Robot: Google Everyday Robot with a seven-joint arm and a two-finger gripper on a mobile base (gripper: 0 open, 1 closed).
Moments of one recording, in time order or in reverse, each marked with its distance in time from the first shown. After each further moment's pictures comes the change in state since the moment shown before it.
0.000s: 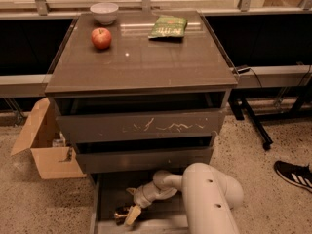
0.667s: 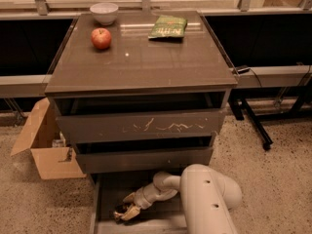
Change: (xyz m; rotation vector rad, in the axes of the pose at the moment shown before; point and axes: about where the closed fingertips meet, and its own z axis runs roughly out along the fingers) arm 0.007 0.001 0.008 -0.010 0.009 0.015
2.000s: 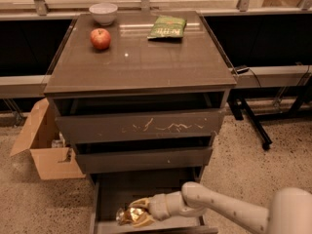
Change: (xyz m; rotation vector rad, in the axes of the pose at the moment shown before) arm -0.091 0.134 -0.141 0.079 -0.335 -0.264
